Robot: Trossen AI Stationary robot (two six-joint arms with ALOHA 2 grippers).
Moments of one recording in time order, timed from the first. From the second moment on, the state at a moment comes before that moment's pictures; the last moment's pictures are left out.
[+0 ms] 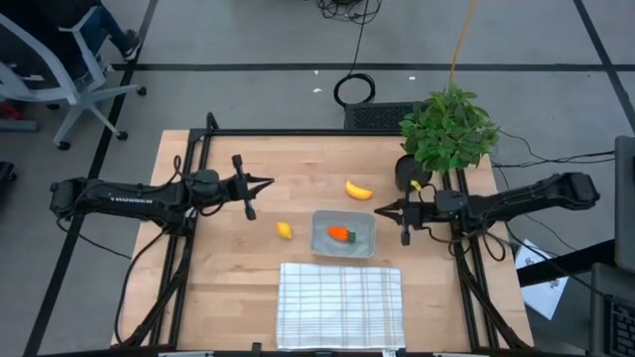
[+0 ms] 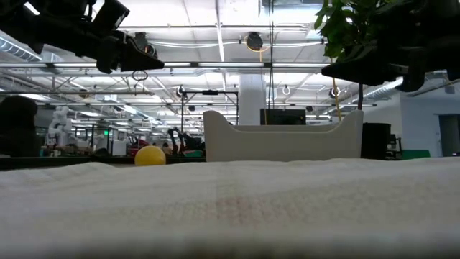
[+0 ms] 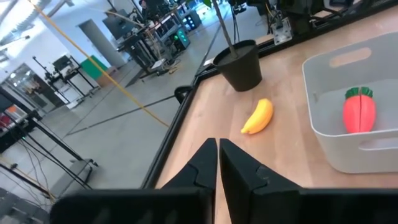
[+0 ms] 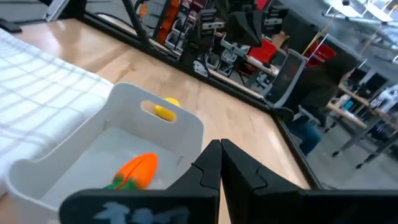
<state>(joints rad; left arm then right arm) 0.13 0.82 0.34 0.32 -0.21 0.47 0.05 0.83 0.13 0.58 0.10 -0.47</state>
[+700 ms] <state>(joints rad) 0.13 0.82 0.35 0.32 -0.21 0.44 0.01 1.18 0.59 0.22 0.07 -0.43</state>
